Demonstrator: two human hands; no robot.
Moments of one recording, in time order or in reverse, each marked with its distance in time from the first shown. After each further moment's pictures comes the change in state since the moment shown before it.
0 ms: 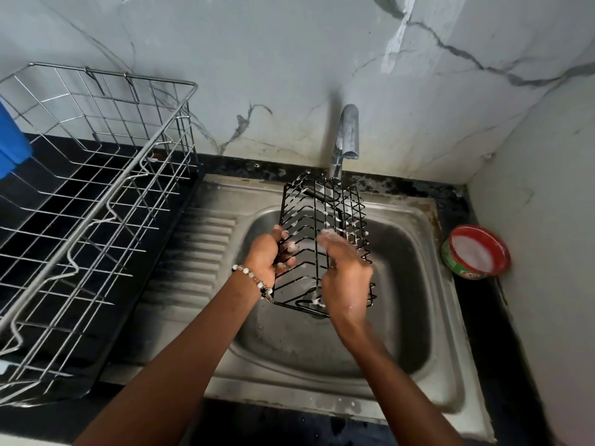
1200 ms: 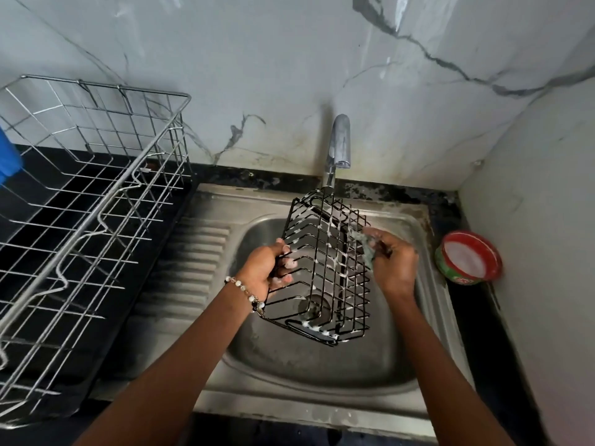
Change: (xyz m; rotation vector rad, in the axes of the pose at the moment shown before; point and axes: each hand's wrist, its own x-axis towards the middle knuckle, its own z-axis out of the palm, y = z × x) left_hand -0.005 -0.002 -0.002 0.072 -0.101 -0.059; right_hand 0.048 0.100 -0.024 0.082 -0.026 0.382
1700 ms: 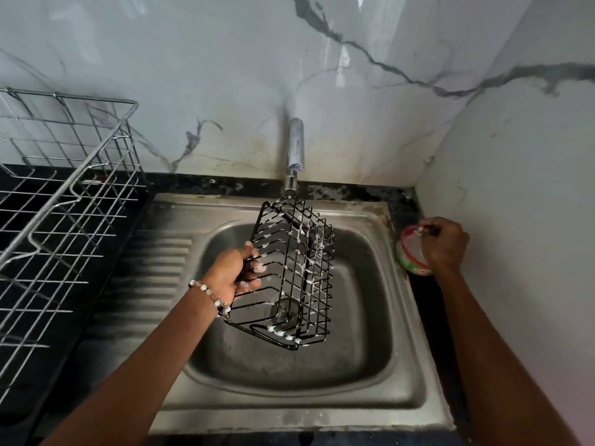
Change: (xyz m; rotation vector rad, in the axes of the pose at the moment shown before) left_hand 0.010 0.003 0.009 0.082 0.031 0.000; right_hand 0.071 0.061 -0.118 -0.271 0.250 0.219
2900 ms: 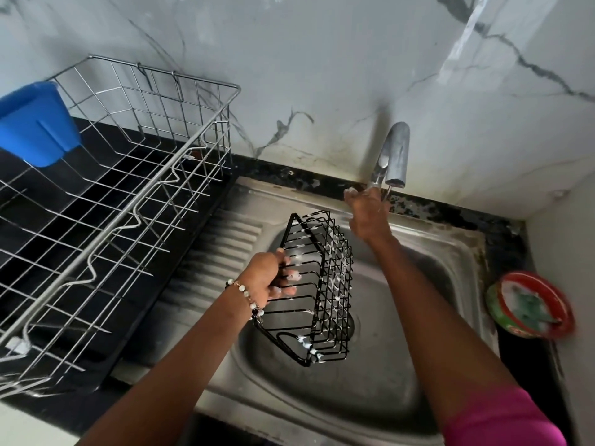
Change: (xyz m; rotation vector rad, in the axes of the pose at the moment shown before) left_hand 0.015 0.001 -0.048 -0.095 0.205 -0.106; right_hand -0.050 -0.166 0.212 -0.275 -0.610 -0.606
